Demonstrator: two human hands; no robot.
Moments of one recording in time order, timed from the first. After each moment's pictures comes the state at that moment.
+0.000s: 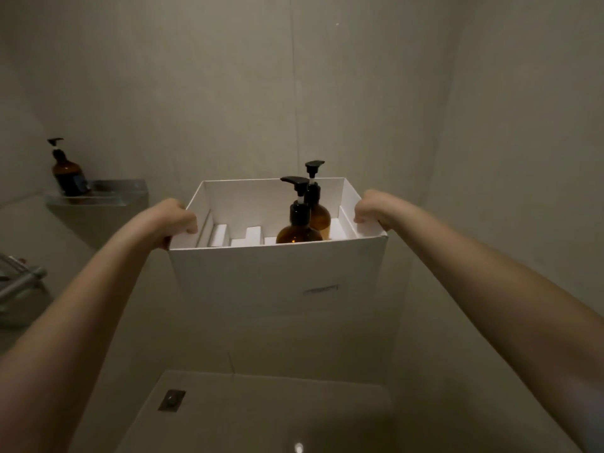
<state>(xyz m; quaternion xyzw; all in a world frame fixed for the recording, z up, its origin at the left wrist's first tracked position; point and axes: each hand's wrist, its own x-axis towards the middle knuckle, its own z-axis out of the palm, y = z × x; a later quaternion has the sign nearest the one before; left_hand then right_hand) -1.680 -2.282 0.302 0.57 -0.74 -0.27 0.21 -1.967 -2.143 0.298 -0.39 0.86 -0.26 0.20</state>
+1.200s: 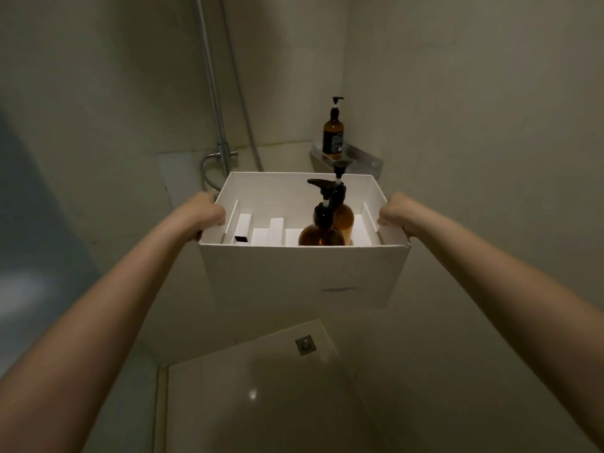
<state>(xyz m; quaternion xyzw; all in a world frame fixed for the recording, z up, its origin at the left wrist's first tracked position) -1.552 -2.375 0.258 0.86 -0.36 -0.17 0.32 -1.823 -2.539 0.268 -0.74 0.58 -0.14 0.30</state>
